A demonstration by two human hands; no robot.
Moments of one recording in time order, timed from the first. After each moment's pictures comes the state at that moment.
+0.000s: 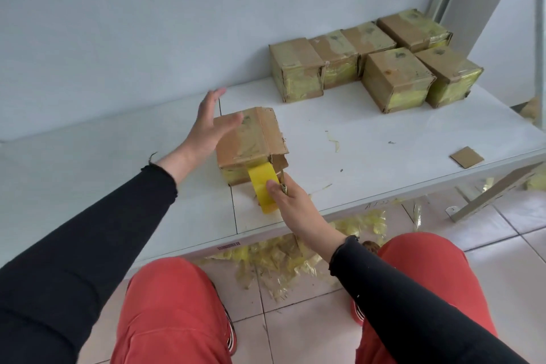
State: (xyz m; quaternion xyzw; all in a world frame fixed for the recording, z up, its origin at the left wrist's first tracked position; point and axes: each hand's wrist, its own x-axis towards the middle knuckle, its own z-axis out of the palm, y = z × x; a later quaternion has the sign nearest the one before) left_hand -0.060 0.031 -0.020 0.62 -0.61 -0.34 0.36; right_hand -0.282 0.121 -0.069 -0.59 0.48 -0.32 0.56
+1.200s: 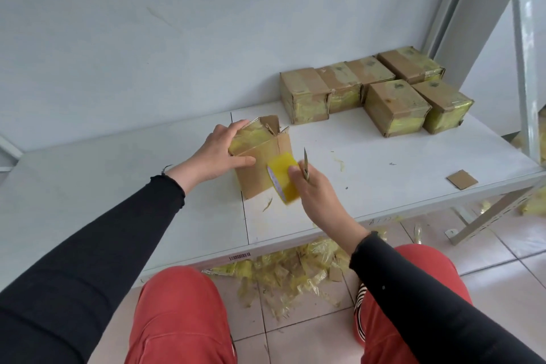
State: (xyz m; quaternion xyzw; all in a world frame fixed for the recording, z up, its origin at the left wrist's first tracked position) left_hand -0.030 0.036 -0.016 0.65 -0.69 -0.25 0.19; right_hand -0.291 0.104 -0.024 -0.66 0.47 -0.38 0.45
